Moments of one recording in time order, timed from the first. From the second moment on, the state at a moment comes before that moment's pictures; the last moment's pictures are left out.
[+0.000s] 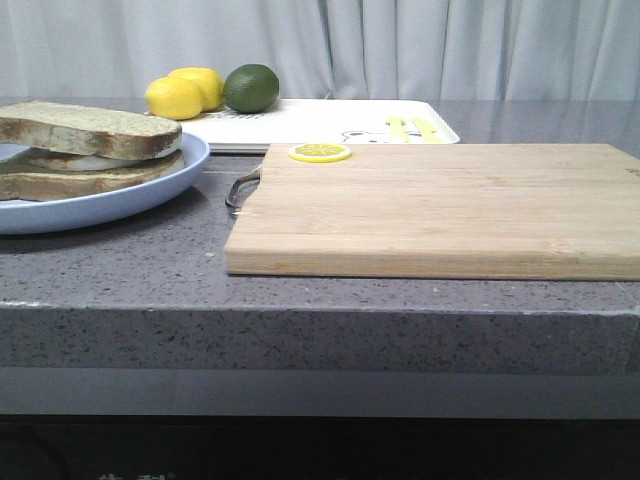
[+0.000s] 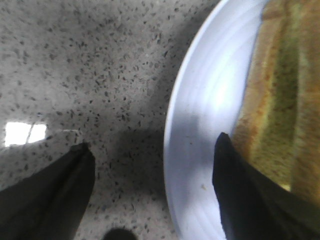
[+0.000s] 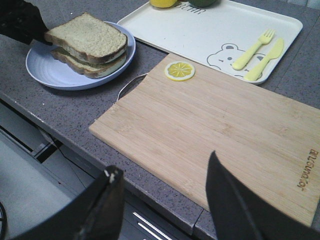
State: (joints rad) left arm 0.16 1.64 -1.26 -0.34 1.00 0.17; right arm 0.46 0.58 -0.89 0.16 0.83 -0.08
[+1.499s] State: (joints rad) left arm 0.10 1.61 -1.53 -0.47 1.04 0.20; right arm 0.46 0.58 -0.89 0.16 0.83 -0.08
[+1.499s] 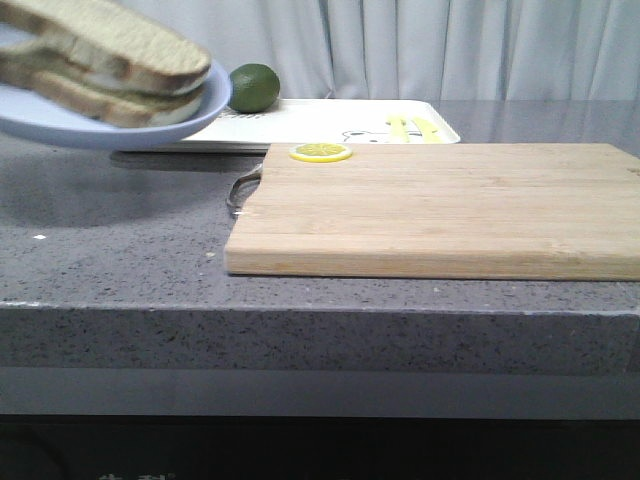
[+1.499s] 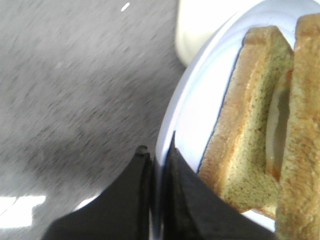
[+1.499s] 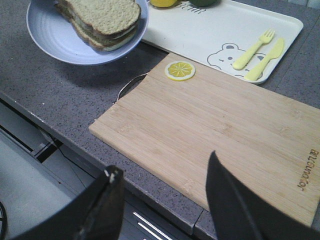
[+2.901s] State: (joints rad) left arm -0.03 2.21 -2.01 -0.73 1.01 -0.07; right arm 0.46 0.58 -0.89 0.16 0.83 -0.08
